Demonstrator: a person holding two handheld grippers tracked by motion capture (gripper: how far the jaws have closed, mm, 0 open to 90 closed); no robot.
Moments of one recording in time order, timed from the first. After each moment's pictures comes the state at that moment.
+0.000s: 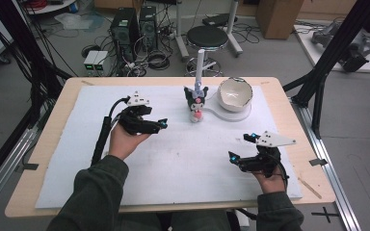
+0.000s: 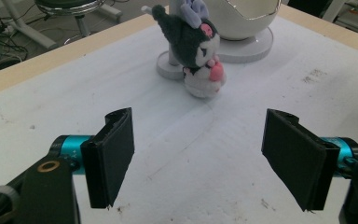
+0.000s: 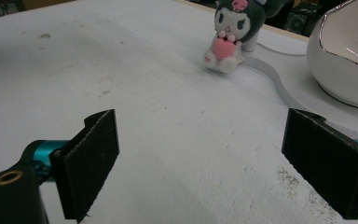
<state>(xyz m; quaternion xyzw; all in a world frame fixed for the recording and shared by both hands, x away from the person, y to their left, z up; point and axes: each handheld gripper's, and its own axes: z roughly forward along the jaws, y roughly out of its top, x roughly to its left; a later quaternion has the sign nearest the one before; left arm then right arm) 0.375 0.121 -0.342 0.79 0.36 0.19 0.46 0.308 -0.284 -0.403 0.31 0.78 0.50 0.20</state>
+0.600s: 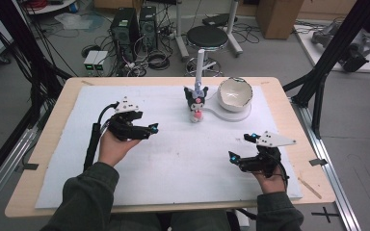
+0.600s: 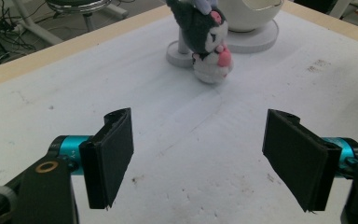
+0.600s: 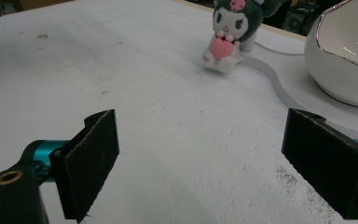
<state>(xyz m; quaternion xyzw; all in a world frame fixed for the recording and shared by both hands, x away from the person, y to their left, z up) 0.359 0.148 -0.349 0.78 0.37 0.19 0.46 0.307 -0.283 -0.402 0.31 0.78 0.50 0.20</state>
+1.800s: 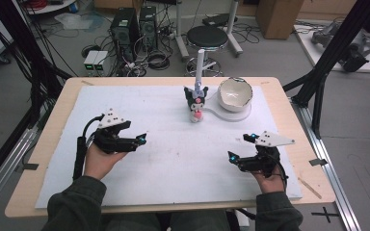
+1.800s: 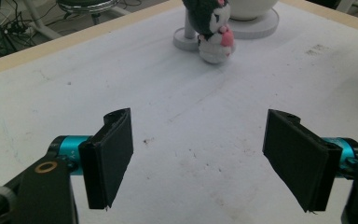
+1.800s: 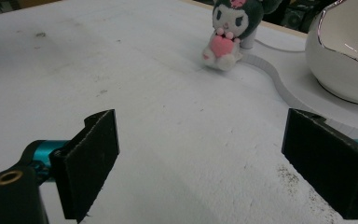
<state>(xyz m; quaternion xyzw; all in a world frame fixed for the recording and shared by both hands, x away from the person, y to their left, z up) 0.325 0.176 -0.360 0.78 0.37 0.21 0.47 0.307 -0.281 -0.403 0.32 0.78 0.50 0.20</state>
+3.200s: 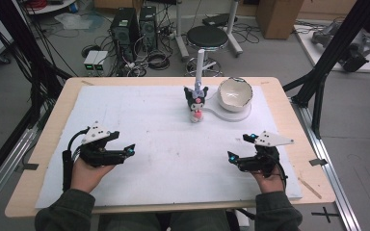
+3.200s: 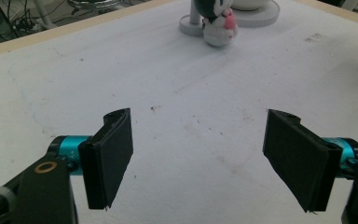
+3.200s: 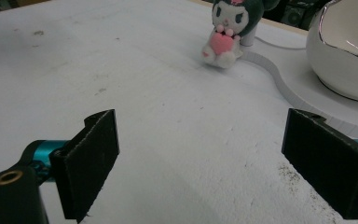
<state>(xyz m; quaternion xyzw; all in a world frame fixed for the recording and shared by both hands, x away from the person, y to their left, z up) 0.293 0.204 -0.373 0.77 0.38 0.21 0.47 0.308 -0.280 -0.404 0.32 0.78 0.49 0.20</state>
